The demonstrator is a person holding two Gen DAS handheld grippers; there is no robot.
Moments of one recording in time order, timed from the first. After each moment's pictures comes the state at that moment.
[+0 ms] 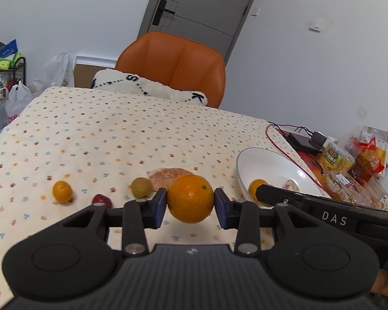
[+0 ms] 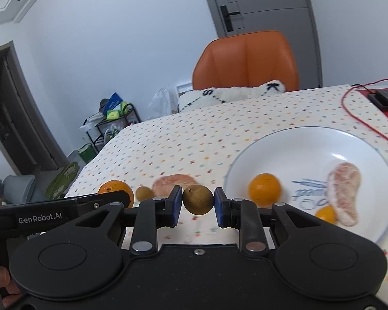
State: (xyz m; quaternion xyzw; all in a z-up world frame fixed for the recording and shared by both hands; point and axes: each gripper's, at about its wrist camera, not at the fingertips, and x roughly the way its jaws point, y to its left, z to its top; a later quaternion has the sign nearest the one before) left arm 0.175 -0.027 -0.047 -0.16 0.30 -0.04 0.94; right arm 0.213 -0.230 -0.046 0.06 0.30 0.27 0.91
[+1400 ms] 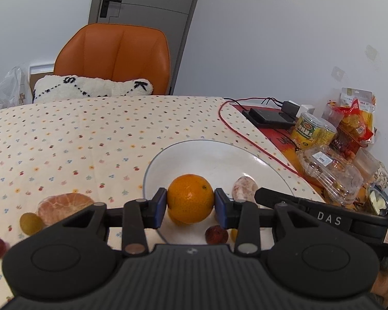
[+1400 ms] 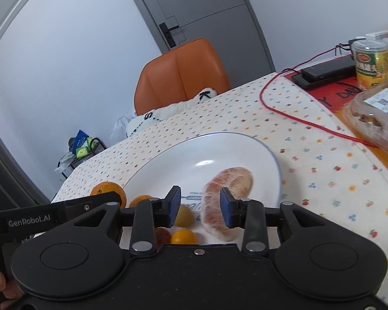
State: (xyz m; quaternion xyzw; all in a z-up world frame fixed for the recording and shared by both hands) left arm 0.256 -0.139 -0.048 -0.09 0.32 -0.11 0.94; right arm 0.255 -0.351 -0.074 0.15 0.30 0.19 0.92
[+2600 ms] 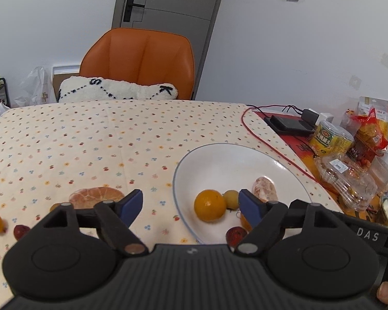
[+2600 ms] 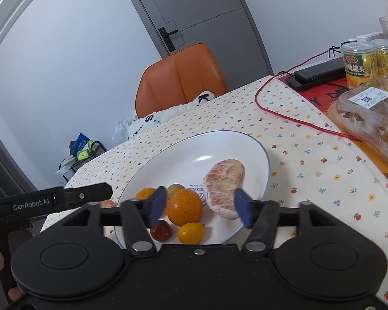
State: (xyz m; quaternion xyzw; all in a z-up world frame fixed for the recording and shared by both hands) left arm 0.235 -0.121 -0.042 -0.09 0.32 -0.05 0.94; right arm 0.230 -0.358 -0.066 0.15 0.29 0.19 0.93
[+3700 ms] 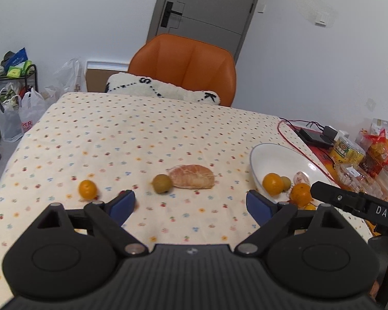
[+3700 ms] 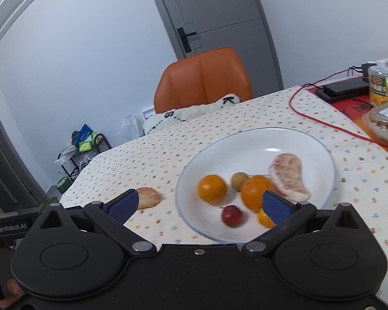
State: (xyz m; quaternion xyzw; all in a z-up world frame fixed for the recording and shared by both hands) left arm 0.153 -0.012 -0.039 -0.14 0.30 0.00 0.94; right arm 0.190 -0.269 -0.050 0.11 0.27 0.19 0.94
